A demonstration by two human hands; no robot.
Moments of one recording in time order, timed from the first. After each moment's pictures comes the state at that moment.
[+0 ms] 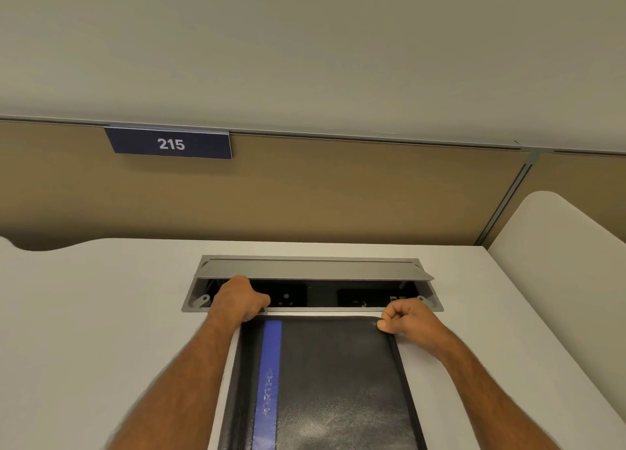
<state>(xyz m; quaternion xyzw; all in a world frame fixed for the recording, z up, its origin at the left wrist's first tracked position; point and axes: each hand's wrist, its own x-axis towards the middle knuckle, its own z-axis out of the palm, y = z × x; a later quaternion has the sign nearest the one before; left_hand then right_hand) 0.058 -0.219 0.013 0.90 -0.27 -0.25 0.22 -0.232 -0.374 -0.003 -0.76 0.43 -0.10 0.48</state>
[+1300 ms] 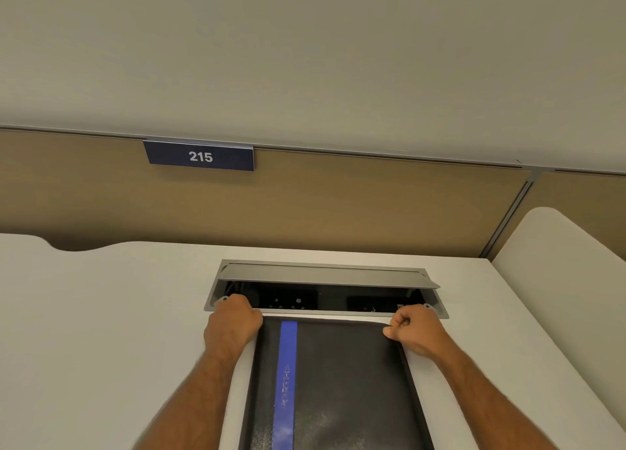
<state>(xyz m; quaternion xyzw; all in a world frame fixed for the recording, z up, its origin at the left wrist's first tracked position) 0.054 -0.161 0.000 0.91 -0.27 -0.14 0.27 -0.221 -0.361 -0.001 -0.81 0.50 -0.08 0.31</state>
